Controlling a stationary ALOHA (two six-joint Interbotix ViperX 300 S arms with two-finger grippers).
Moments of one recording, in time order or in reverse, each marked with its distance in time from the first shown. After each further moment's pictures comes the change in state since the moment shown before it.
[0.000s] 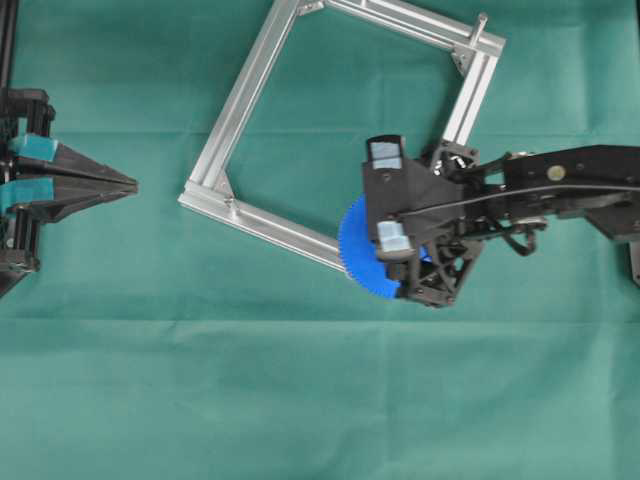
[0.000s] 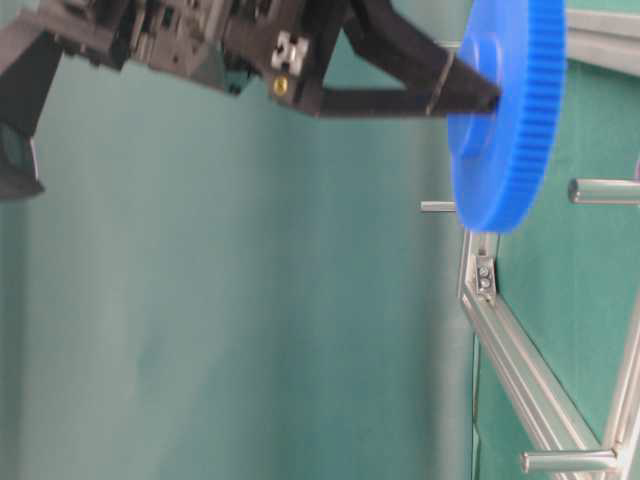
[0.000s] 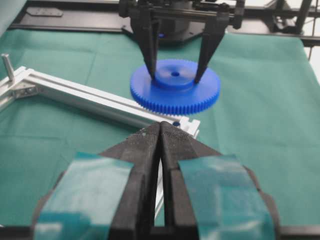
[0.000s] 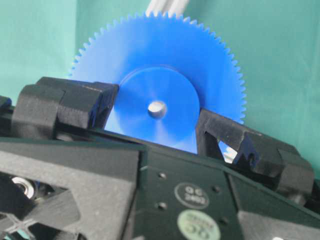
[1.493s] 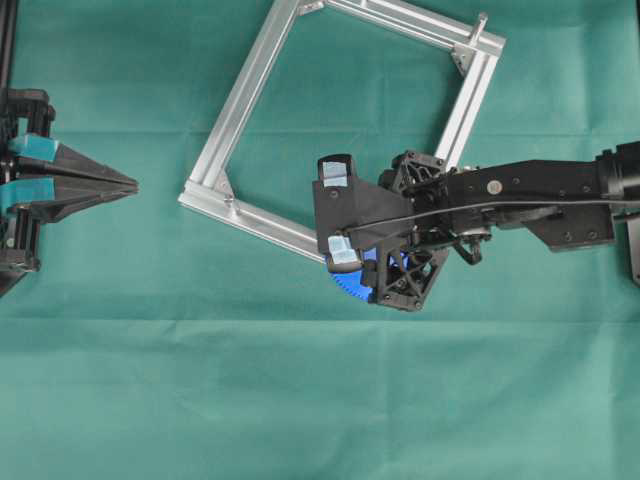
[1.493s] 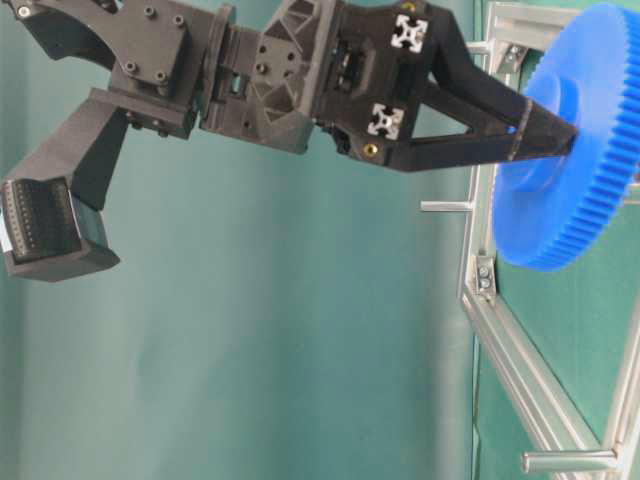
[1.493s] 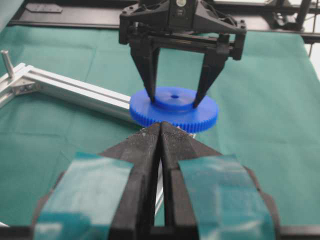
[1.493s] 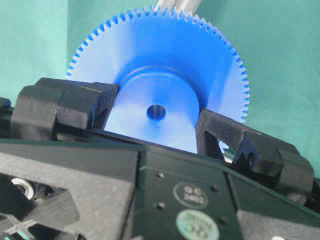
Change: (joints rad) left arm 0.000 0.000 0.000 -0.002 0.009 0.000; right arm 0.002 0.126 -0.064 -0.009 0.015 -0.009
